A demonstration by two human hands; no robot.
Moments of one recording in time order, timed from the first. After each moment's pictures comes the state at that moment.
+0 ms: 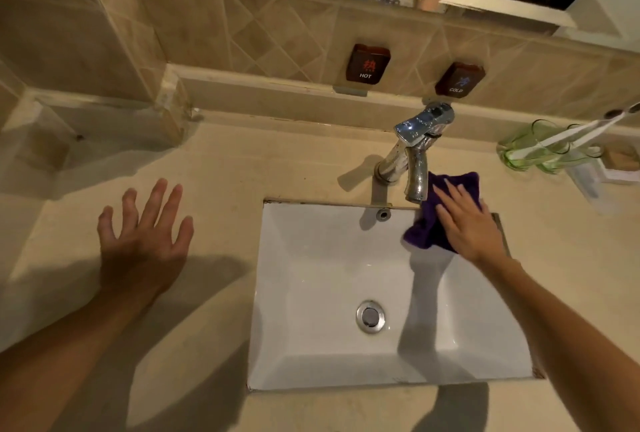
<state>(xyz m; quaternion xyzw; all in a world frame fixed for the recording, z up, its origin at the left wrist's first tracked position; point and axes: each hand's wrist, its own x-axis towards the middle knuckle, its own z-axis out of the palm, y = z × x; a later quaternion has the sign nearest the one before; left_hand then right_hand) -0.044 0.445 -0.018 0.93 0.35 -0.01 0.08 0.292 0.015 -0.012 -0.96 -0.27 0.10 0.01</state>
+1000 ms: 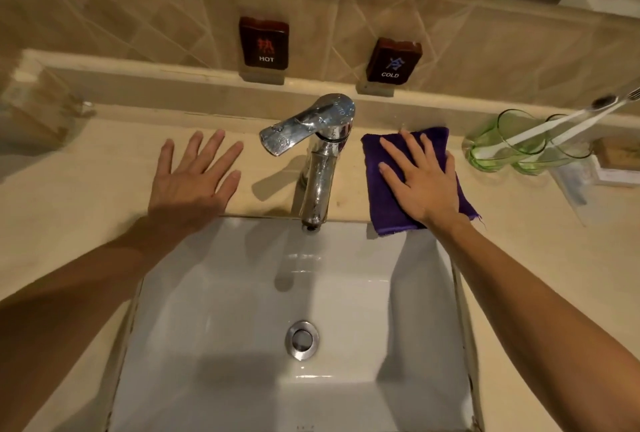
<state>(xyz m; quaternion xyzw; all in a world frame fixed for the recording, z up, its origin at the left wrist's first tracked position) 0.166 0.352 -0.032 0.97 0.22 0.03 0.03 0.402 0.037 -0.009 -0.95 -0.30 0.08 0.04</state>
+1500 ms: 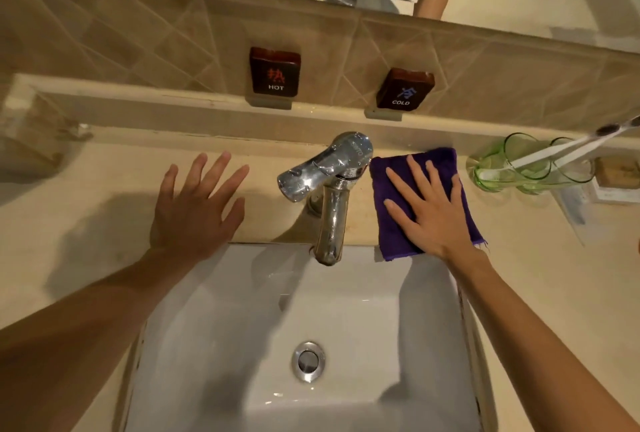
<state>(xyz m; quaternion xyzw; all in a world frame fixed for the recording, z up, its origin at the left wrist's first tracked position) 0.167 0.361 -0.032 0.98 0.18 0.05 -0.03 0.391 0.026 -0.010 -0.94 -0.33 0.07 0.01</state>
